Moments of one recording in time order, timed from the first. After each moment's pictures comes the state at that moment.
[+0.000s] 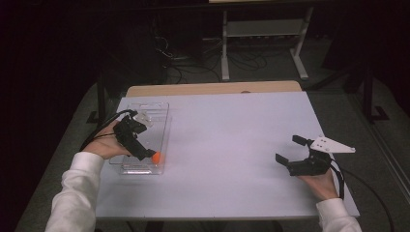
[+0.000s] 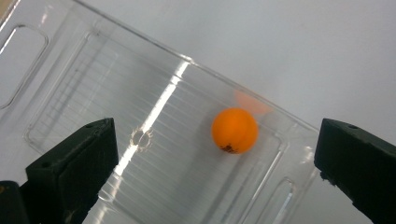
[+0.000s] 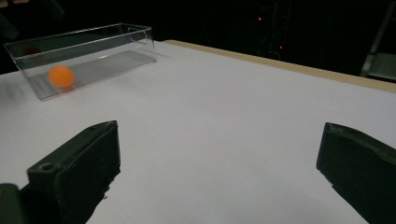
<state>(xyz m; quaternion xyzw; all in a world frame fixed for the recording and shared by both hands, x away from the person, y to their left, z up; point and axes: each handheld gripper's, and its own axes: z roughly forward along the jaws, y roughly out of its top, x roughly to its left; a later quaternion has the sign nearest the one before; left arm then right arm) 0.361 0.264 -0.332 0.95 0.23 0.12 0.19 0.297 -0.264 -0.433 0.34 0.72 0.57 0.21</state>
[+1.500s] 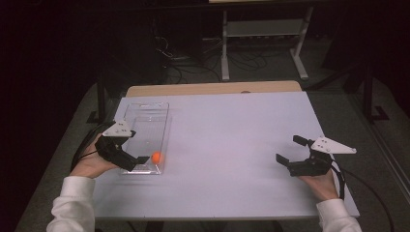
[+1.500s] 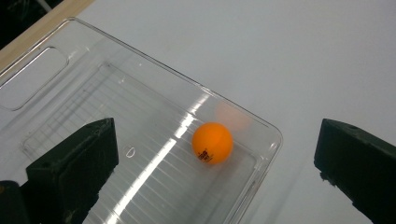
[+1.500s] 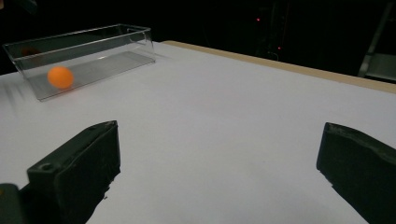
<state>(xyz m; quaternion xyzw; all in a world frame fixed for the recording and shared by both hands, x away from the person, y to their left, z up) 0.315 0.304 -0.339 0.89 0.25 0.16 0.34 0.295 -0.265 -0.432 0.34 0.72 0.57 0.21</state>
